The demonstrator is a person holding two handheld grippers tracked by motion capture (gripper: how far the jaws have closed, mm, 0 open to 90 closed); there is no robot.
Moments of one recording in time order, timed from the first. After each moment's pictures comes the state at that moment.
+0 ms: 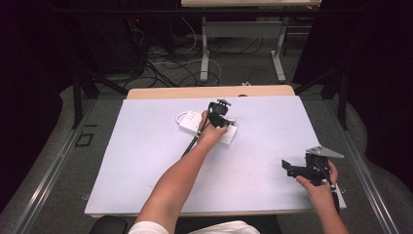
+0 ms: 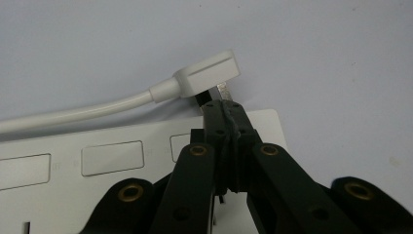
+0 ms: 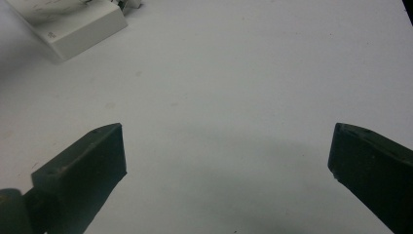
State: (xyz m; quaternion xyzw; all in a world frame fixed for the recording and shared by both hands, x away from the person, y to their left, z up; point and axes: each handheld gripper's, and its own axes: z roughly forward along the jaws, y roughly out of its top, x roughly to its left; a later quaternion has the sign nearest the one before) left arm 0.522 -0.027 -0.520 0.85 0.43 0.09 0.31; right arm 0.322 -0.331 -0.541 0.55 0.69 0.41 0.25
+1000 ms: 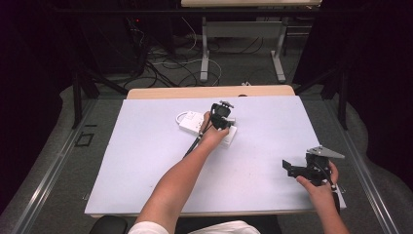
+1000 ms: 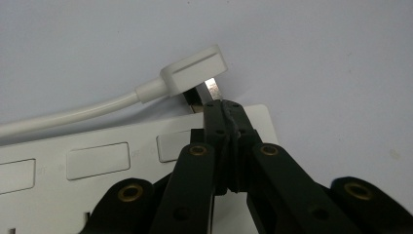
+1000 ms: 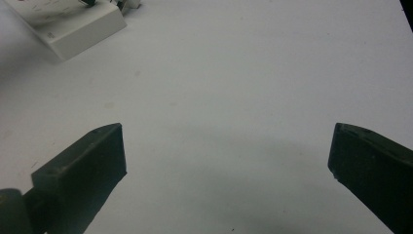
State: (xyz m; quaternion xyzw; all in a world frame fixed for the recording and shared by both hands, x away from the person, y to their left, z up) left arm 0.516 -0.034 -0.522 0.86 0.40 0.10 0.30; right arm 0.321 -0.333 -0.540 0.55 0.69 0.40 0.24
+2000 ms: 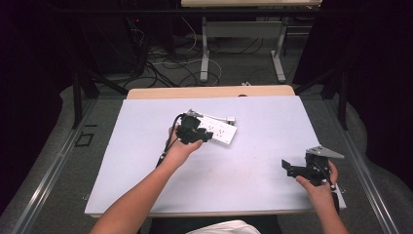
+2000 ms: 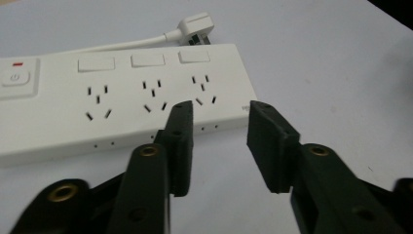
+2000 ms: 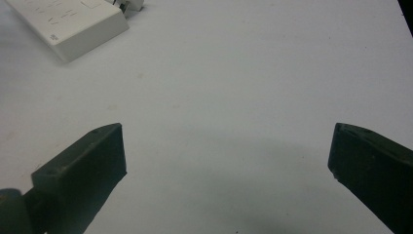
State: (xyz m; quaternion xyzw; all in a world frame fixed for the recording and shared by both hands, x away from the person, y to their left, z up) left arm 0.429 0.075 -0.484 0.82 0.40 0.08 0.40; right arm 0.320 -0.330 -0.539 0.55 0.69 0.41 0.25
